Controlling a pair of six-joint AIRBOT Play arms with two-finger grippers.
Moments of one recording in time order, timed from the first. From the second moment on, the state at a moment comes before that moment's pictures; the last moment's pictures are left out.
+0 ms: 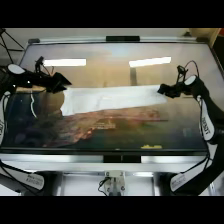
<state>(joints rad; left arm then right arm) 0.14 -1.71 1.57 0.76 -1.23 -1.35 -0.18 -1.86 1.50 -1.09 0.87 1.31</state>
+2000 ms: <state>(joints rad) -0.26 -1.64 1.58 0.67 -0.90 -1.40 0.13 -1.23 1.50 -1.00 1.17 1.52</state>
